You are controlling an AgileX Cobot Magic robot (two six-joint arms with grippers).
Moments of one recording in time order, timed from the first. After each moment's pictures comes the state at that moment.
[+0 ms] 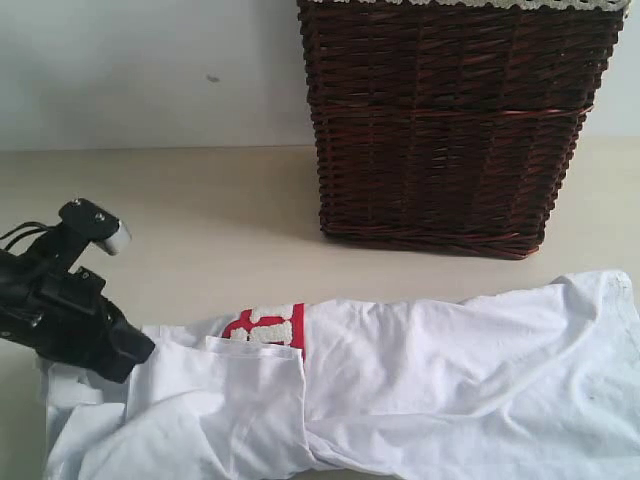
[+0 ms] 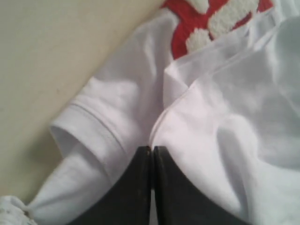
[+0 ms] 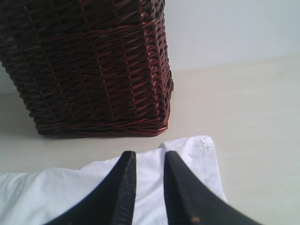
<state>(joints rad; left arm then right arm) -0.22 1.64 -0.69 -0.95 0.53 1.30 -0.01 0.05 0.00 0.26 0.27 -0.10</state>
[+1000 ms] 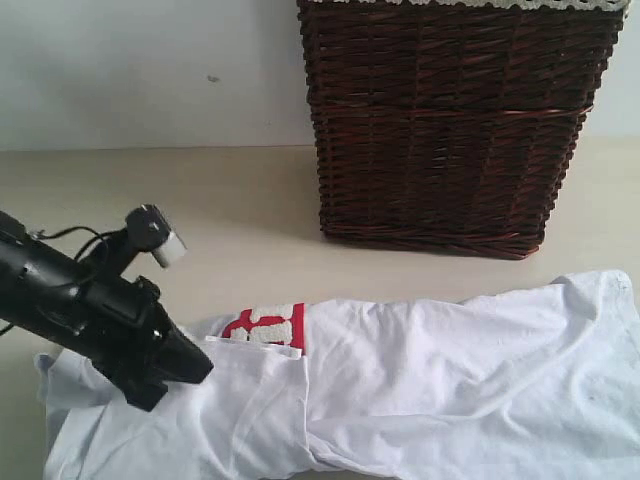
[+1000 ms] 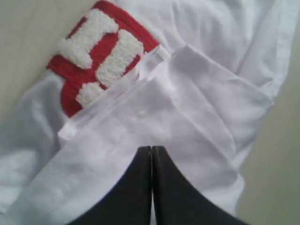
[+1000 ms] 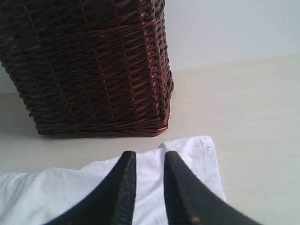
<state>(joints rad) -0.30 1.72 -0.76 -1.09 0.72 1.55 -0.01 0.05 0.00 0.26 0.27 -0.10</state>
